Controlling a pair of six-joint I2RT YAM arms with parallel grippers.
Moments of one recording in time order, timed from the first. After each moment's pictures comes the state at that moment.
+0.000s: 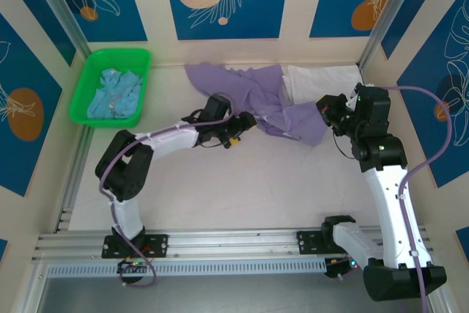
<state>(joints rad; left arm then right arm) -0.67 1.87 1.24 -0.08 0.37 -1.19 0.05 0.93 1.16 -0.68 -0.28 1.00</state>
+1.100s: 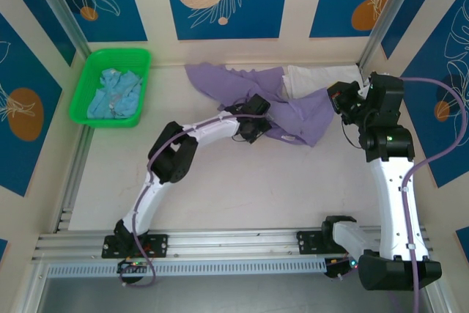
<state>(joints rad) -0.80 2.37 1.91 -0.54 0.02 -1.31 -0.04 1.00 1.27 -0.68 -0.28 1.01</state>
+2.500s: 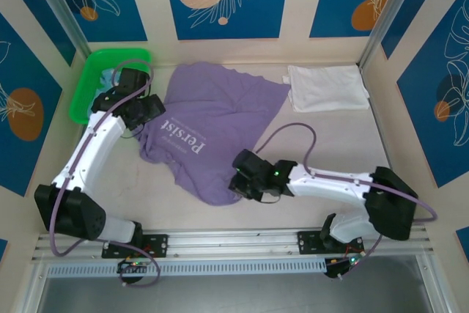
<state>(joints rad) -0.20 1.39 1.40 -0.97 -0.13 -0.67 1.04 1.40 0.83 -0.44 -0.05 1.40</state>
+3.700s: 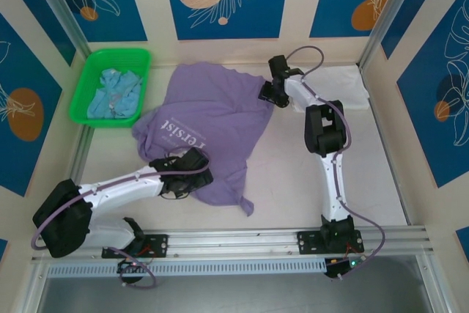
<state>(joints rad) -0.85 1.28 0.68 -0.60 -0.18 -1.20 0.26 2.42 2.08 -0.80 -0.06 0.57</state>
